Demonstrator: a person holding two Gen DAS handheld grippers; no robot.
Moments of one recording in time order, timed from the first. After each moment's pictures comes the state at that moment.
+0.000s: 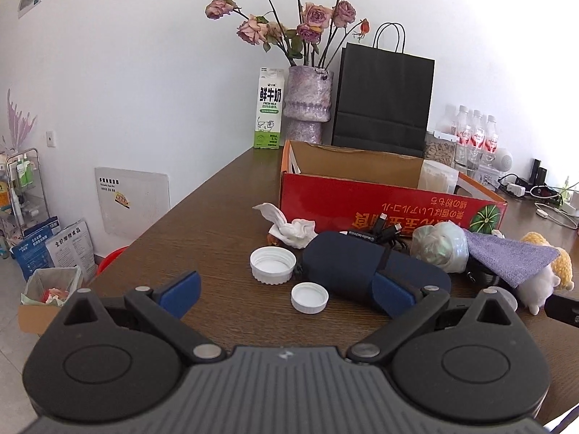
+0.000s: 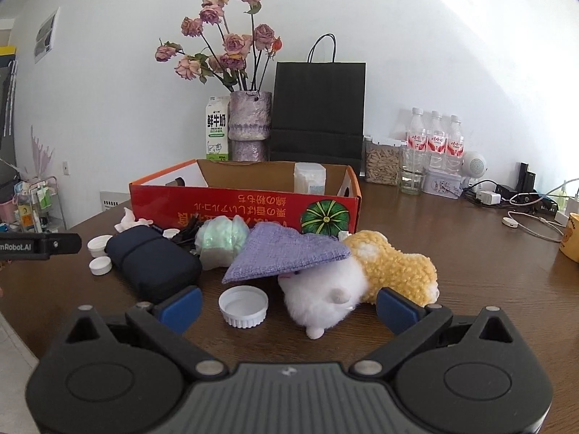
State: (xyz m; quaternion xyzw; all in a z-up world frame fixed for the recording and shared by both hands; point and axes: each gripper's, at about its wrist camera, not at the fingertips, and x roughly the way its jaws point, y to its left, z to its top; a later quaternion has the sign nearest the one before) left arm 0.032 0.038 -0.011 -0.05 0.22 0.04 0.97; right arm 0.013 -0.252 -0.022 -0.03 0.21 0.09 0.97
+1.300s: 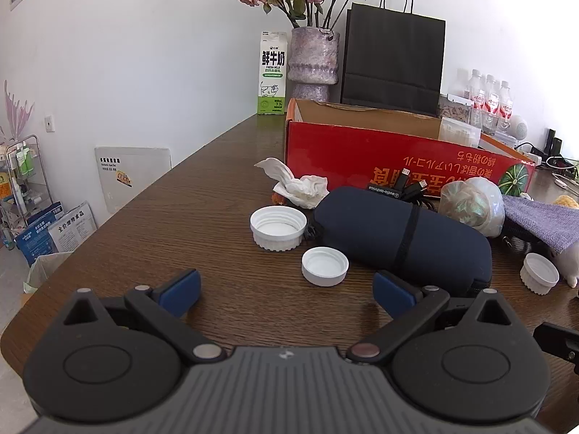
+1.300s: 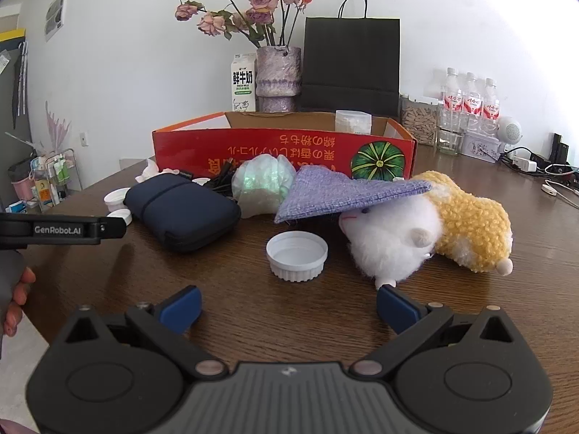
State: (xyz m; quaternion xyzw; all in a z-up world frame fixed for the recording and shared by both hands) left arm 0.063 0.036 -0.047 -0.03 0.26 0.05 0.96; right arm 0.033 -0.220 -0.057 -0.03 0.27 0.13 0.95
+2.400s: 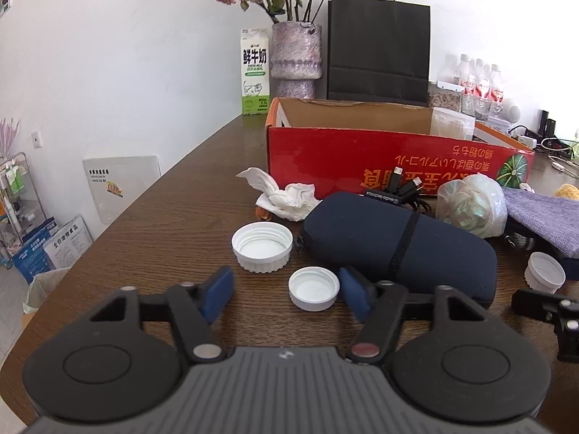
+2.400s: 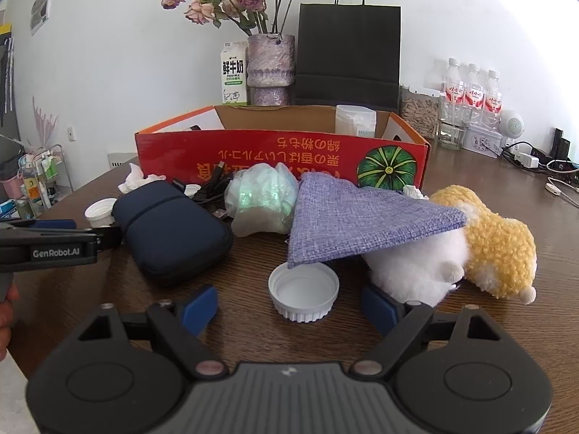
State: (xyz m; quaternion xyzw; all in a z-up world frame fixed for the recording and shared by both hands) left arm 0.083 0.029 -0.042 0.00 0.27 0.03 0.96; right arm 0.067 -0.204 -0.048 -0.02 0.29 0.11 0.95
